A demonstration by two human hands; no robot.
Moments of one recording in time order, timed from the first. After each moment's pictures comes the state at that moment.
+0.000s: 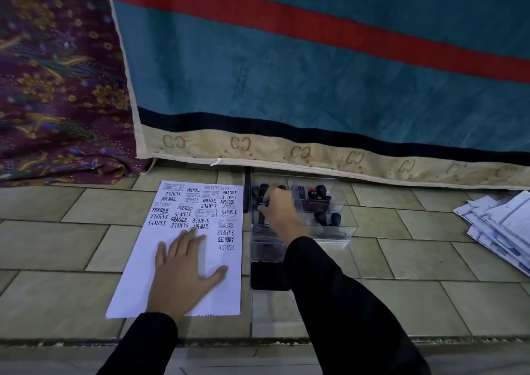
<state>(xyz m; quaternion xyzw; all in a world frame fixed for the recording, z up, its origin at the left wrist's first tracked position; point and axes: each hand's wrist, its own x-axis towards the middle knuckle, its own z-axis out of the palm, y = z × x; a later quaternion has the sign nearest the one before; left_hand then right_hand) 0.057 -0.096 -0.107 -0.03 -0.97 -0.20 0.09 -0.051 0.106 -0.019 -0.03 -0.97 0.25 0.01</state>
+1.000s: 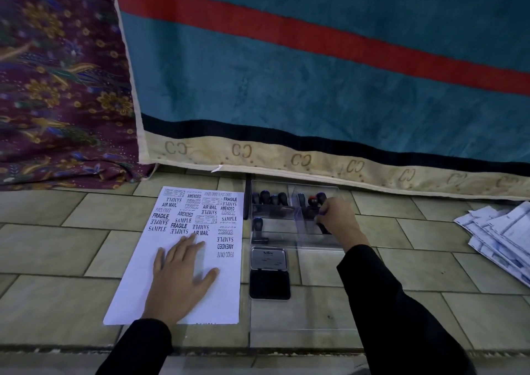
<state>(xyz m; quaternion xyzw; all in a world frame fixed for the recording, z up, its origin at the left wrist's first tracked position) 0.056 -0.101 -0.105 -0.04 -0.97 -0.24 0.10 -0.047 0.218 -0.008 -0.13 -0.97 0.19 0.01</state>
